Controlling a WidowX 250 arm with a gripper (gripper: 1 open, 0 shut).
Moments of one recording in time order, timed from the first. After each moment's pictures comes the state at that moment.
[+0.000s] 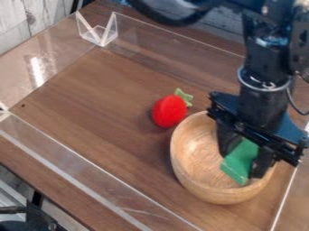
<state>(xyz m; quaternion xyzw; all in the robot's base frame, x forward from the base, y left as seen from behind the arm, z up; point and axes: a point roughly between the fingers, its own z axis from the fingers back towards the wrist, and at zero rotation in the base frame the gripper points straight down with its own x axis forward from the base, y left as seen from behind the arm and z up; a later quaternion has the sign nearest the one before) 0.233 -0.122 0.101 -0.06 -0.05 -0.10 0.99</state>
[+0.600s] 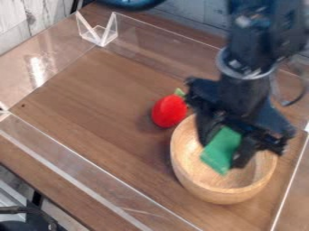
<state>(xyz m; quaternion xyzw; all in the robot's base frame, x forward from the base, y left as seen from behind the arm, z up) 0.213 -0.106 0.119 -0.03 -0.07 -0.06 1.00</state>
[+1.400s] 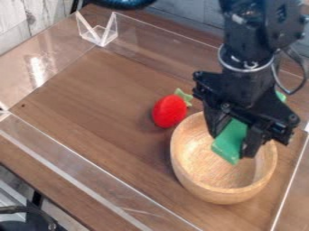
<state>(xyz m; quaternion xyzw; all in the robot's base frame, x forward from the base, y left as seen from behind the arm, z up) 0.234 -0.106 0.117 -0.06 -0.10 -0.08 0.99</state>
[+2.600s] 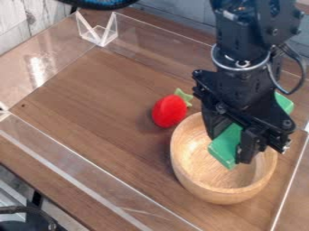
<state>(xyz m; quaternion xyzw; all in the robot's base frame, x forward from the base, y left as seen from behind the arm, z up) 0.219 -0.117 0.126 -0.07 -0.10 -0.16 0.98</state>
